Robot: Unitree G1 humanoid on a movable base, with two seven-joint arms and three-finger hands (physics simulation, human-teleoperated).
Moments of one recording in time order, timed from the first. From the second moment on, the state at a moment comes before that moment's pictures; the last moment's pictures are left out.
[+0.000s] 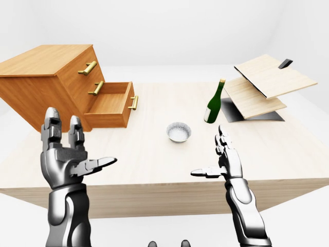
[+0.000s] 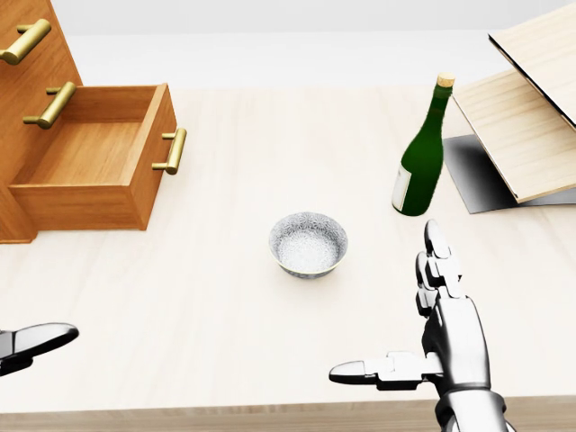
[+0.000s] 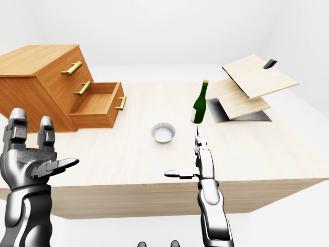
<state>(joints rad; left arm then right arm) 0.08 0.04 0.31 -0.54 -0.46 0.09 0.00 0.08 -0.01 -0.03 -0.20 -0.05 0.09 0.02</state>
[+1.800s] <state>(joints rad) 0.19 0.01 0.49 -0.91 -0.77 0.09 0.03 0.10 -0.01 -0.01 -0.23 -0.07 0.09 0.04</state>
